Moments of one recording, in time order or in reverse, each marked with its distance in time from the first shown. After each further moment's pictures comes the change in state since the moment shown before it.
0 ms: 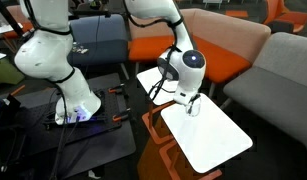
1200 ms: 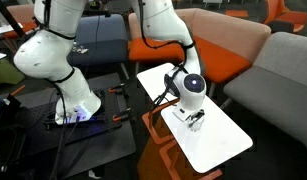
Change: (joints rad) arm -0.017 0.234 -0.025 0.155 0.223 0.062 0.033
